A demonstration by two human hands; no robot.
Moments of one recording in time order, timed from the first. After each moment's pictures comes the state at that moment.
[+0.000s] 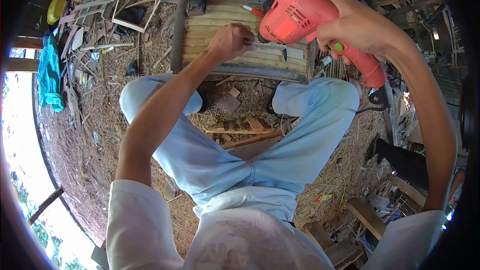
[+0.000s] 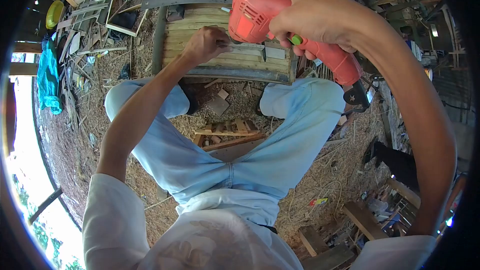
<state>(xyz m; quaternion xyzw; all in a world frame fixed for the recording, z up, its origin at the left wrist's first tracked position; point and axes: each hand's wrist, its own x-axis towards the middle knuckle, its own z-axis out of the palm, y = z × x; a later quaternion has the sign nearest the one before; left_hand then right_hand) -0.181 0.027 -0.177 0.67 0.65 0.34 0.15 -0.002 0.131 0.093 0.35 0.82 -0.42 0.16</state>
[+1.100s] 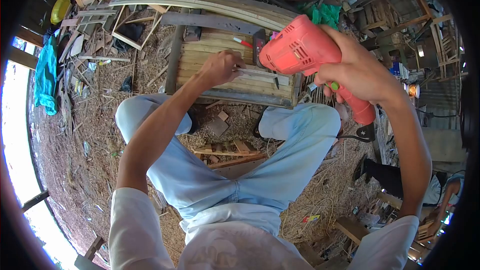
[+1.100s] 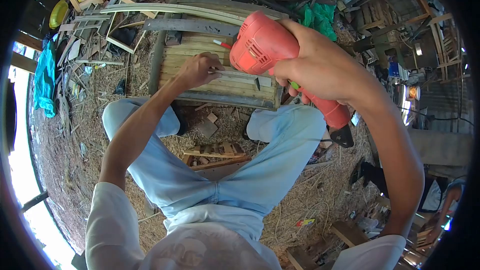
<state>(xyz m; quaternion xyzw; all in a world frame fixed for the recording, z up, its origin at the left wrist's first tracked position) -0.180 0.024 -0.160 0.67 0.67 0.30 0.16 0.023 0.119 0.127 0.37 0.81 -0.44 0.12</state>
